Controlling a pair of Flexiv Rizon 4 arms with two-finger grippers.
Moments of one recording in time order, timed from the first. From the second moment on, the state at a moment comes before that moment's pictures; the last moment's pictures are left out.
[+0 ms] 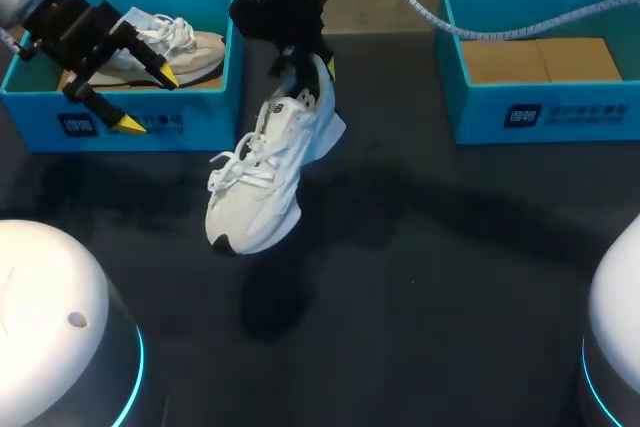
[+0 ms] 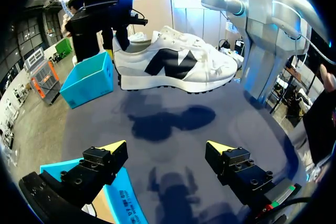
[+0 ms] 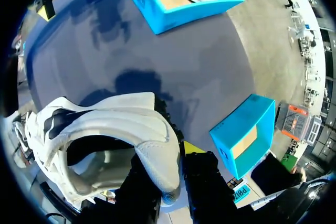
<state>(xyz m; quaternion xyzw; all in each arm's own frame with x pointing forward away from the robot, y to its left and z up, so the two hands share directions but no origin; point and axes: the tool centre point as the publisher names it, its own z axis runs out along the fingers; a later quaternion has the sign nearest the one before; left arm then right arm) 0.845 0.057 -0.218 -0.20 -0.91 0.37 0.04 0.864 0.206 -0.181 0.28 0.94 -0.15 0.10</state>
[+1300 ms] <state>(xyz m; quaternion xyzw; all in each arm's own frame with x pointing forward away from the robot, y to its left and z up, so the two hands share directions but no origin) 0.845 0.057 -0.218 -0.20 -0.91 0.37 0.04 0.920 0.090 -0.143 0.23 0.95 -0.17 0.14</state>
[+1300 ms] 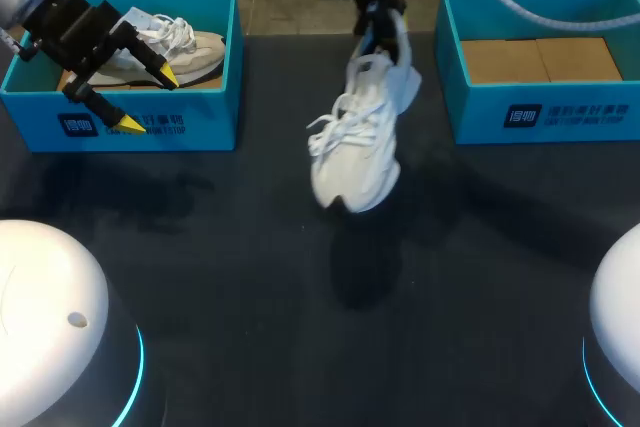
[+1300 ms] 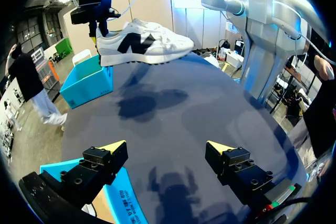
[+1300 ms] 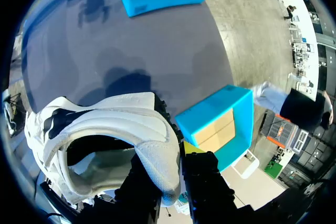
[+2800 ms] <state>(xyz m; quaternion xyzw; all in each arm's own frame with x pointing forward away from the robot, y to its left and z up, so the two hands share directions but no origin) 0.845 0.057 -0.218 -0.20 -0.91 0.37 0.04 0.983 -0.040 -0.111 0.21 0.95 -0.13 0.16</state>
